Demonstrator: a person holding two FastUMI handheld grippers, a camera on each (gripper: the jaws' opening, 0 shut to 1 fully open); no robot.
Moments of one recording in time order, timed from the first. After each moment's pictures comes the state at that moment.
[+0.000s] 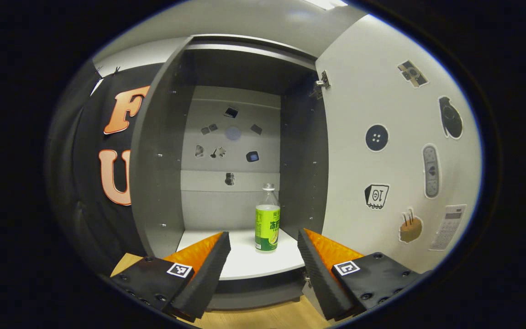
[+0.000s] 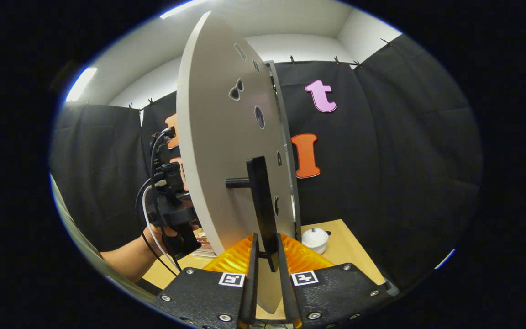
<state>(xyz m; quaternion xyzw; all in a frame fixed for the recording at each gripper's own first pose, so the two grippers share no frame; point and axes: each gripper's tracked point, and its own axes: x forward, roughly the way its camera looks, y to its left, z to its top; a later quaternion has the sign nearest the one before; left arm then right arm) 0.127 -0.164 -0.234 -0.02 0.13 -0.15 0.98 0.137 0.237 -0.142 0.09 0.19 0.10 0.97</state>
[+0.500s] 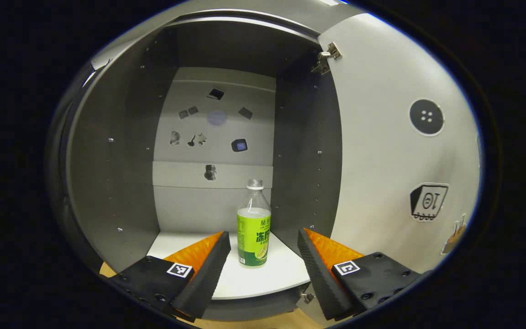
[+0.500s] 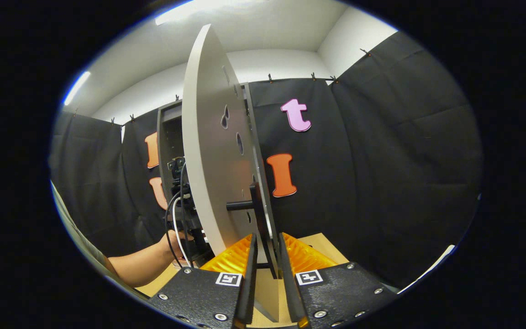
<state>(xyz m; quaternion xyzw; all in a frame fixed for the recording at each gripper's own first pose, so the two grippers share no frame) 0.208 -0.215 -0.281 -0.03 0.16 -0.16 0.97 0.128 0.176 -0.107 0.11 0.13 0.02 0.99</state>
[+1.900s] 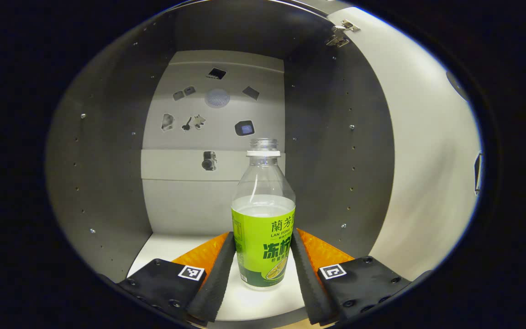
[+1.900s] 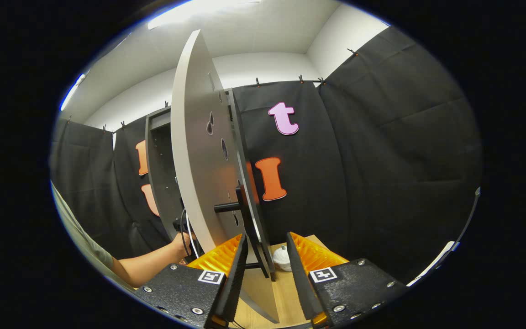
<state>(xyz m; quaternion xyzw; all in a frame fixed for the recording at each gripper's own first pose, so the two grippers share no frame) 0.245 -0.203 -0.325 -0.01 0.17 -0.14 0.98 0.139 0.152 -0.121 0.14 0.12 0.01 0.98</state>
